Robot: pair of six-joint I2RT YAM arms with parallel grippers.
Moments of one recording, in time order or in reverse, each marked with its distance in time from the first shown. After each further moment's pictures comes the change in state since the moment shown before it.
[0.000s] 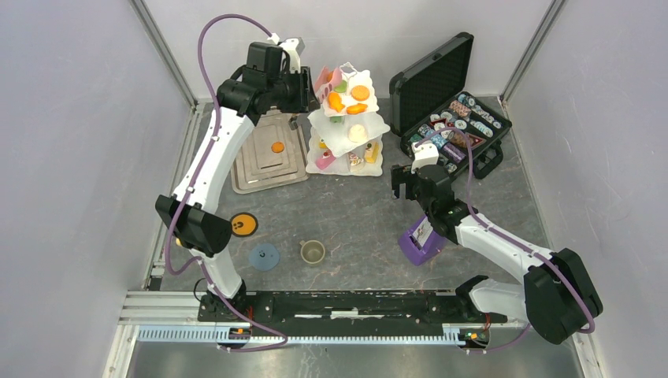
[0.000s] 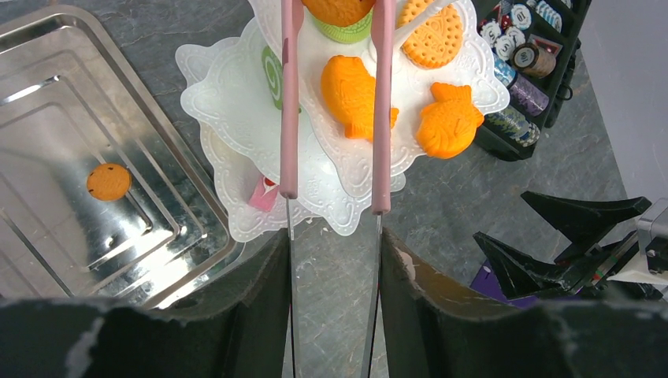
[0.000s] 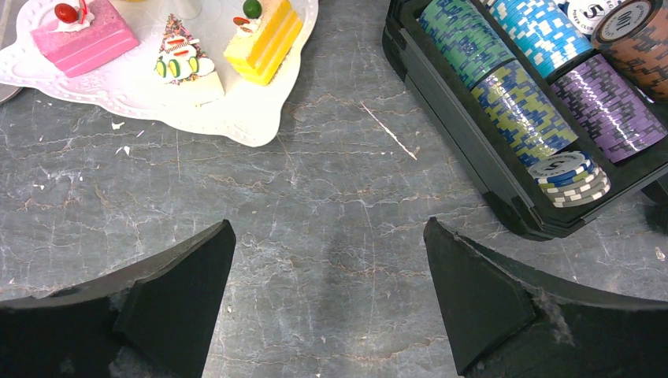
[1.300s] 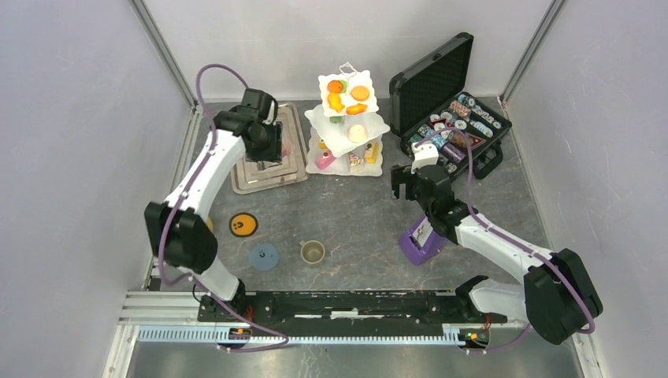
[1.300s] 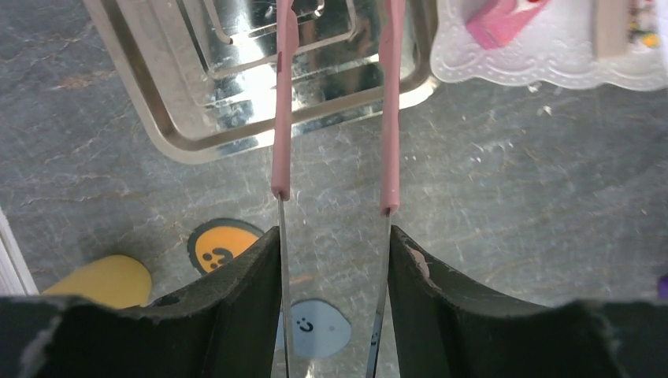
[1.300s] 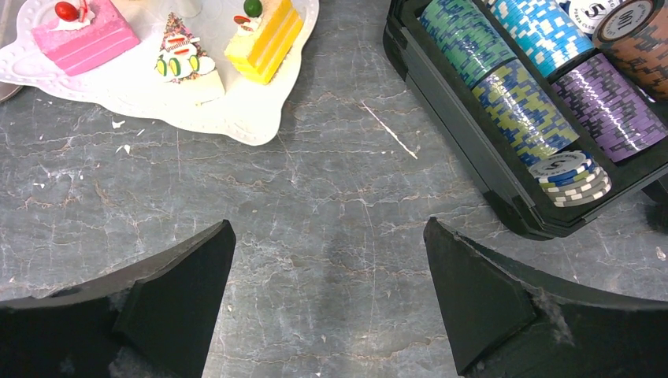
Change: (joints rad) left arm 0.105 -0.207 -0.505 -0.118 -0.292 0.026; right arm 0.000 0.000 0.000 -0.003 -0.003 0.000
